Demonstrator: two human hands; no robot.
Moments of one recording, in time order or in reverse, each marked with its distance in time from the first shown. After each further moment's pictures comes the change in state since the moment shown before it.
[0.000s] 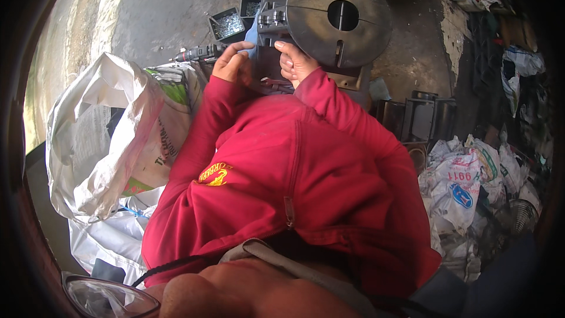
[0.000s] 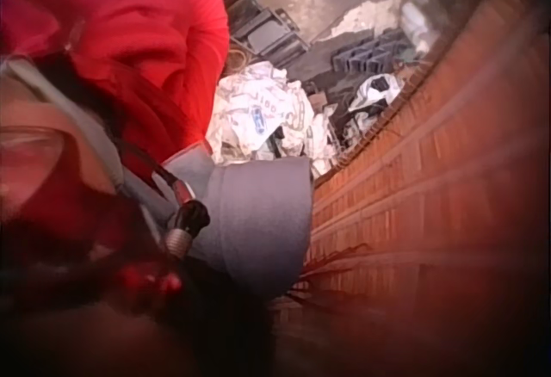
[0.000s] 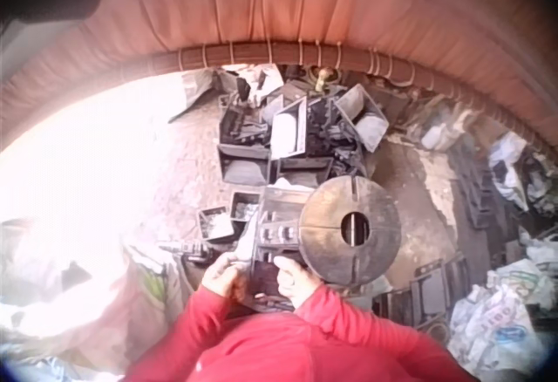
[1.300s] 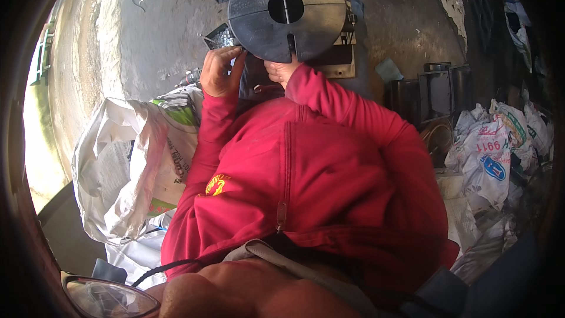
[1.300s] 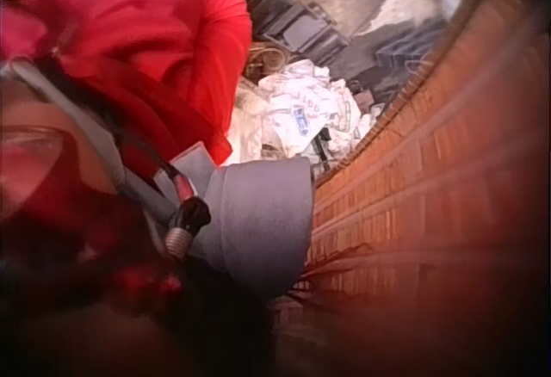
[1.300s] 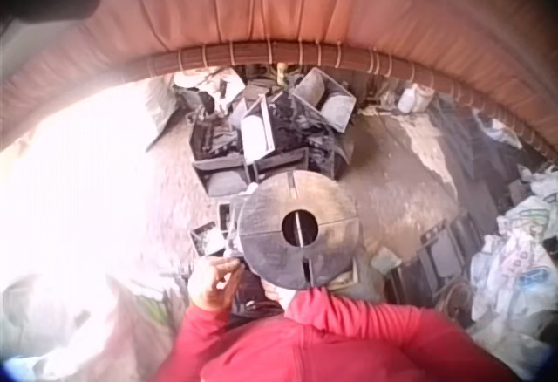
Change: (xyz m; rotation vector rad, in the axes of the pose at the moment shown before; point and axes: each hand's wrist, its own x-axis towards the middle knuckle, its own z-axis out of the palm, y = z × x) left_hand 0.021 0.026 0.031 1.115 0.036 1.286; right_hand 0.006 0.010 -0.005 0.109 -0.064 -0.061
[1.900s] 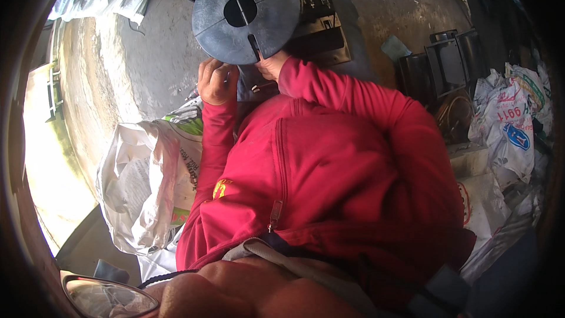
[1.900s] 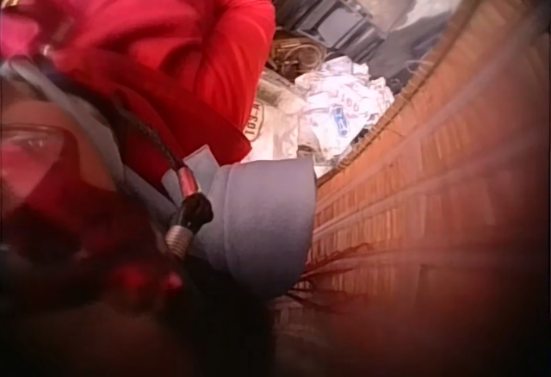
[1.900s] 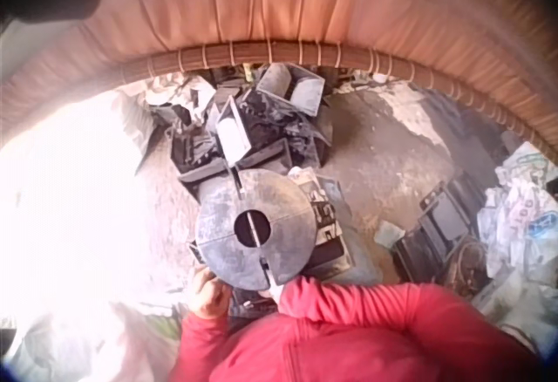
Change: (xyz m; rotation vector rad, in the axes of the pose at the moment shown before) left_hand 0.010 0.004 -0.002 0.140 -0.076 0.233; right_hand 0.018 0.021 -0.019 0.017 -0.105 -0.089
